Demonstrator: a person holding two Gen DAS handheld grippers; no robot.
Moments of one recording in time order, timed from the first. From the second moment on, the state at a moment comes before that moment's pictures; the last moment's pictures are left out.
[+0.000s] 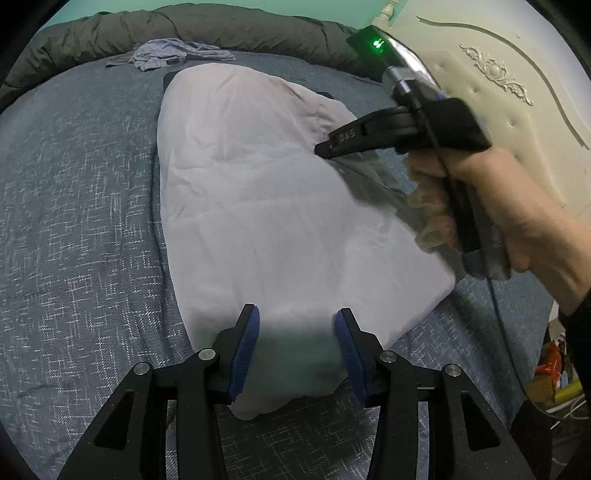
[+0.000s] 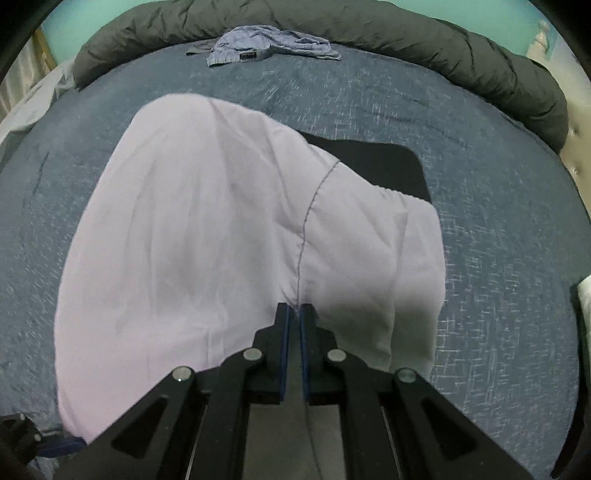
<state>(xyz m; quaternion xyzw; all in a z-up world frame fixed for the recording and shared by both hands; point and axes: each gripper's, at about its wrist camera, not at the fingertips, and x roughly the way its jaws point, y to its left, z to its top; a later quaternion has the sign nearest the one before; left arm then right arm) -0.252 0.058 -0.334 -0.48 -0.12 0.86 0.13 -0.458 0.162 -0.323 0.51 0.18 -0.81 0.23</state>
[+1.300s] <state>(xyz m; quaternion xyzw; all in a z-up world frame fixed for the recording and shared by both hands) -0.253 0.075 -0.330 -0.49 -0.14 0.85 0.14 -0.536 0.153 -0.321 0.51 0.14 -0.83 0.19</state>
